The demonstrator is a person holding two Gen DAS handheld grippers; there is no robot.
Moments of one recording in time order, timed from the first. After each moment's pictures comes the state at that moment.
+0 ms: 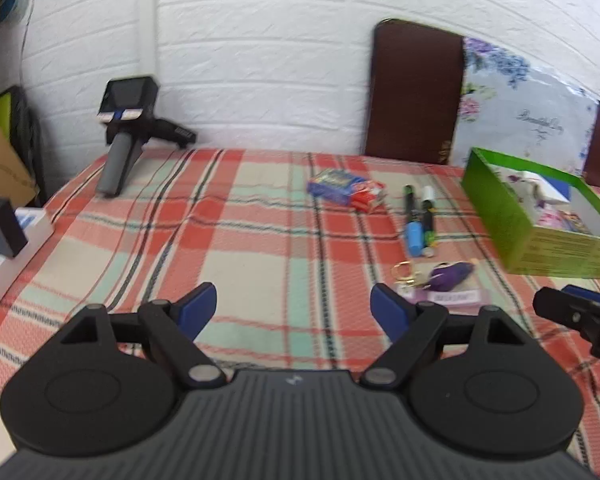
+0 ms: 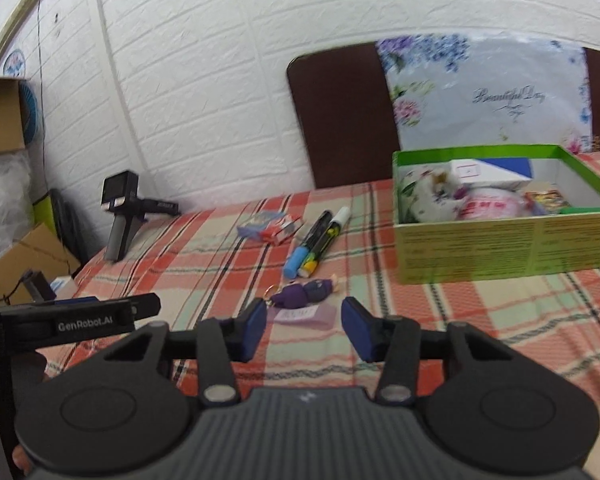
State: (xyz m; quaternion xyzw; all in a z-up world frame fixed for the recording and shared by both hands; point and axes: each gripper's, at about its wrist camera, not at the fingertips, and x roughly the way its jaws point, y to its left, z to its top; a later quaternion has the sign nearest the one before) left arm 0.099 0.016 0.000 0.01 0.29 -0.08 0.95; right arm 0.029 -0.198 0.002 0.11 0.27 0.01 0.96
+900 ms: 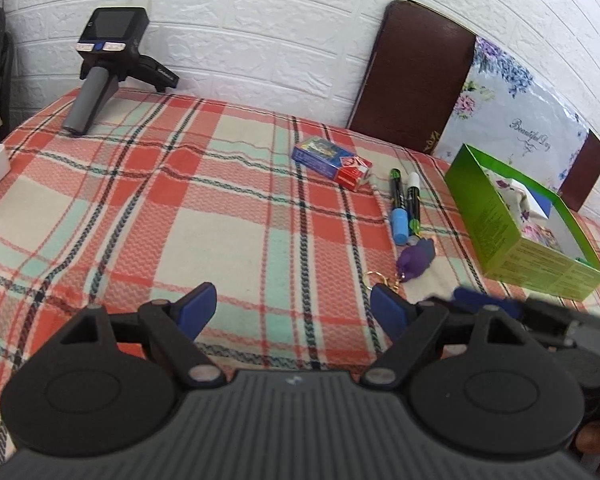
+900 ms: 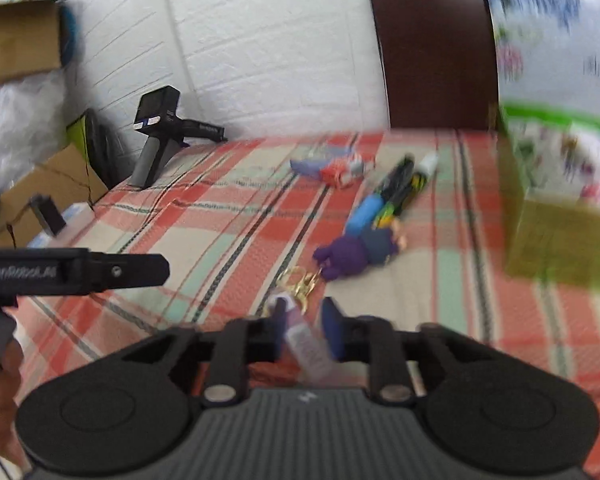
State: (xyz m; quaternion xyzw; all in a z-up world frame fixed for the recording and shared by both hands) left arm 0.124 0.027 -0.013 -0.07 0.35 -0.15 0.92; right arm 0.086 -0.175 -0.026 0.03 0.30 0.09 0.95
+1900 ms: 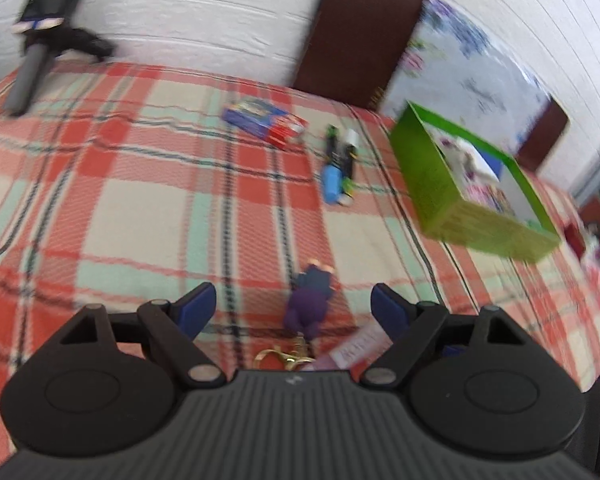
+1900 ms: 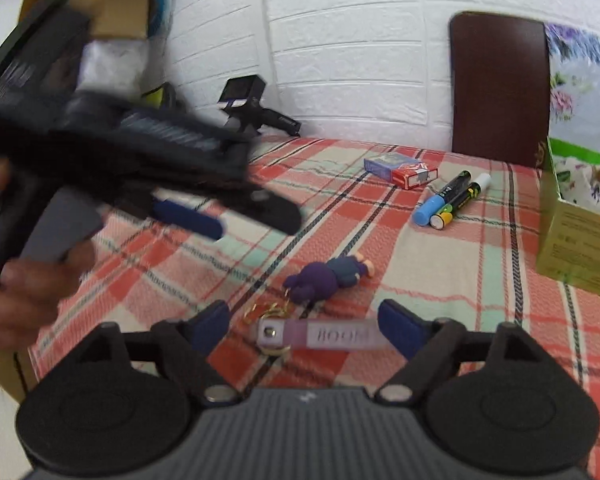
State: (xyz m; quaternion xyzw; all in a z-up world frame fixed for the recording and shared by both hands) left arm 0.121 -0.011 -0.006 -0.05 0.40 -0.23 0.88; right arm 0.022 -0.155 -0.041 -0.02 0.30 0.18 0.94
